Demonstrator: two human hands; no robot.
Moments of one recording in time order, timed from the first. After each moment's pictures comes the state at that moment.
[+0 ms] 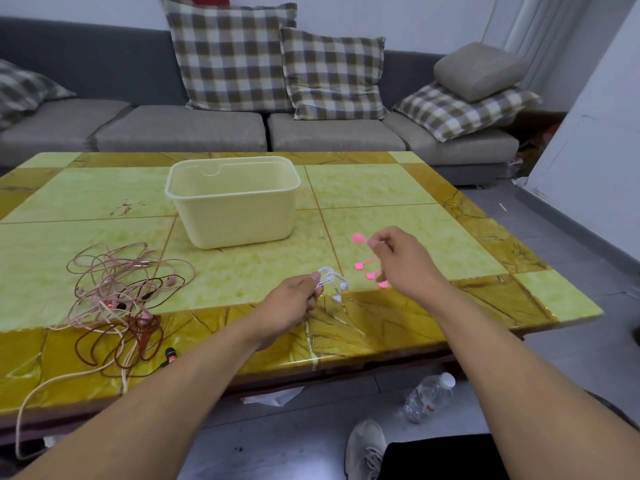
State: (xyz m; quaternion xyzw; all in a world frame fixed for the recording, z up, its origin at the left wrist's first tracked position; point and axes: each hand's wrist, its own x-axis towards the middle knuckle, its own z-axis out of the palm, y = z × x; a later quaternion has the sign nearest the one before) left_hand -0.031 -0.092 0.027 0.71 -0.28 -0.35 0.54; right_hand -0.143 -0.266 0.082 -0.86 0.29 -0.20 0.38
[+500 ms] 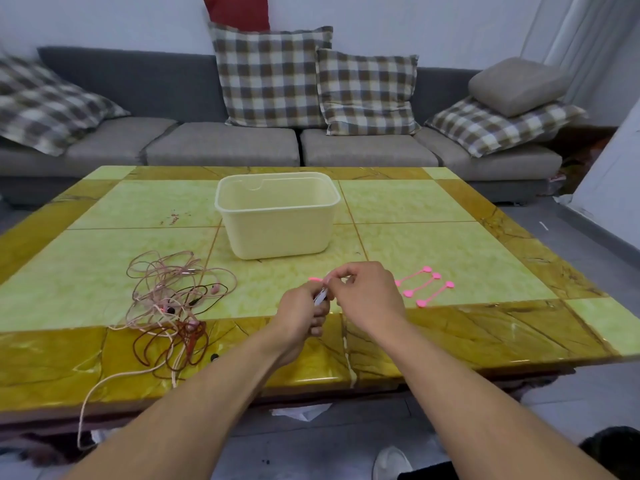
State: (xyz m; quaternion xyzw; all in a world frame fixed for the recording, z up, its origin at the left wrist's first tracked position) left_hand -0.020 -0.069 0.035 0.64 -0.11 -0.35 0.68; right_hand -0.085 -0.168 0.070 -0.86 0.32 -0.17 0.36
